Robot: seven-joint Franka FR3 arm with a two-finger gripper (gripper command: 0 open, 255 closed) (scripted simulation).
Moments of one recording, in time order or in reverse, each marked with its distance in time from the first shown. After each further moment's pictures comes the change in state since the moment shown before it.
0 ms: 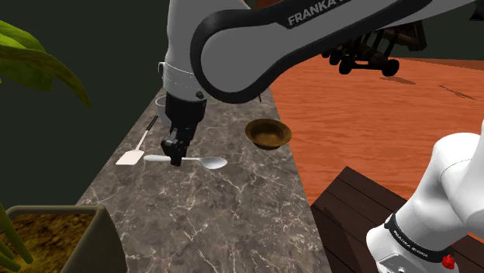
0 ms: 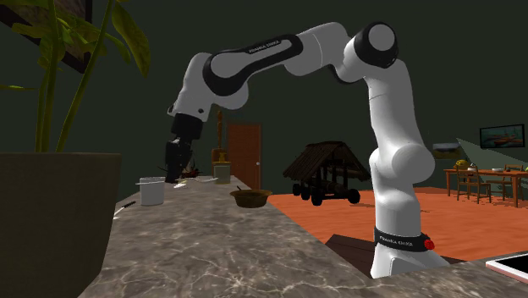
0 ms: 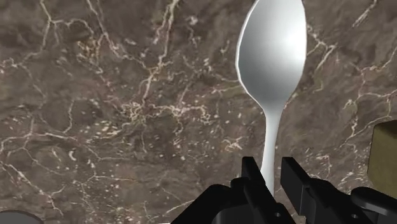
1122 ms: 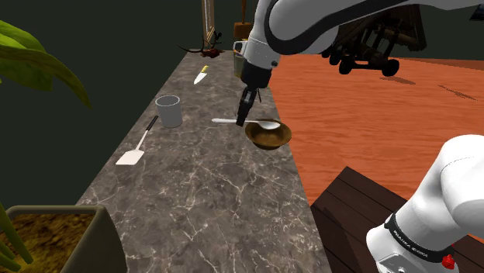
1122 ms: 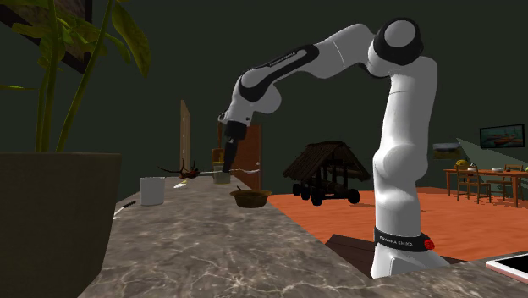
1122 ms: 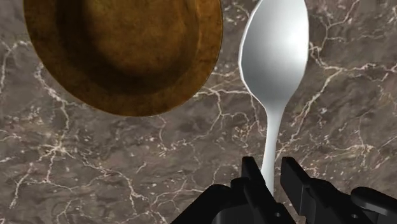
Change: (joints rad) arm -0.162 -0.271 -0.212 -0.259 0.137 -0.077 -0.439
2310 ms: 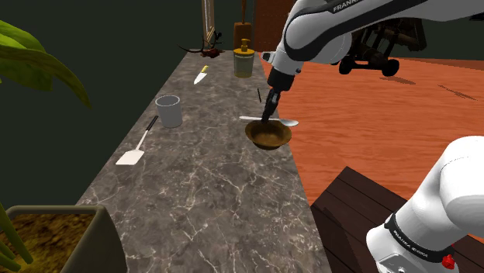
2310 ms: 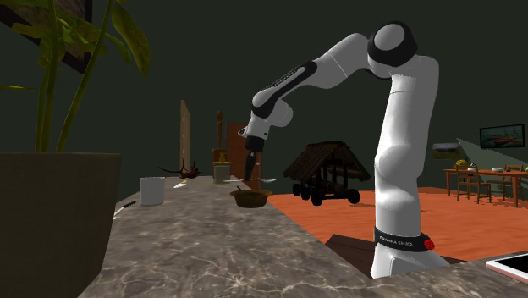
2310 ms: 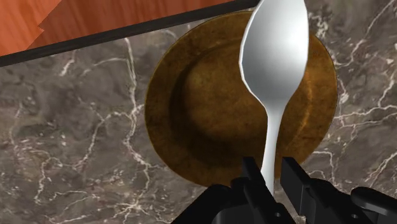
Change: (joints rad) arm -0.085 -0.006 -0.149 -0.107 0.016 0.048 -0.260
